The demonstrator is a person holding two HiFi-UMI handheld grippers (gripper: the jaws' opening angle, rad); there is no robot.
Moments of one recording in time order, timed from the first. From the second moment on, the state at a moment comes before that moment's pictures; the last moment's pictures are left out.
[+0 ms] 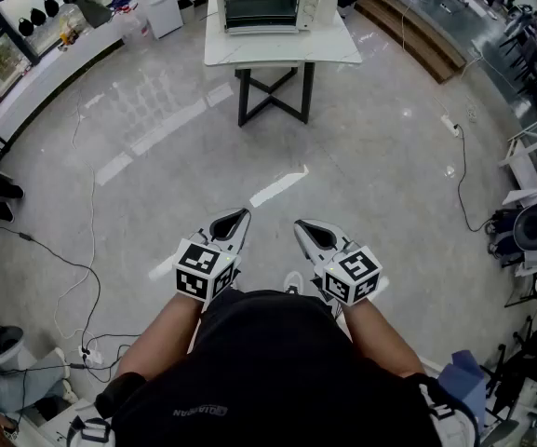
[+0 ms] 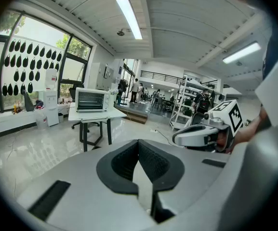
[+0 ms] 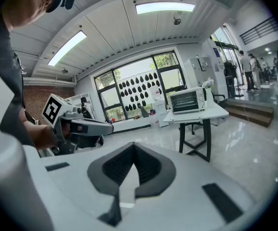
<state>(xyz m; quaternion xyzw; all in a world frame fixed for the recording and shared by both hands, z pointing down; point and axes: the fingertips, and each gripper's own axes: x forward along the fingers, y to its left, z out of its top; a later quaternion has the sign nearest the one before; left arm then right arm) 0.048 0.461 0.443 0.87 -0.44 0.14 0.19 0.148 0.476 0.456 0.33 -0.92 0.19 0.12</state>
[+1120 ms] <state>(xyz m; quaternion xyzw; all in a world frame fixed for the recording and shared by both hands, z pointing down) 0.109 0.450 0.445 0.85 -0.47 0.15 0.19 0.206 0.457 0.453 0.29 -0.93 0.19 0.10</state>
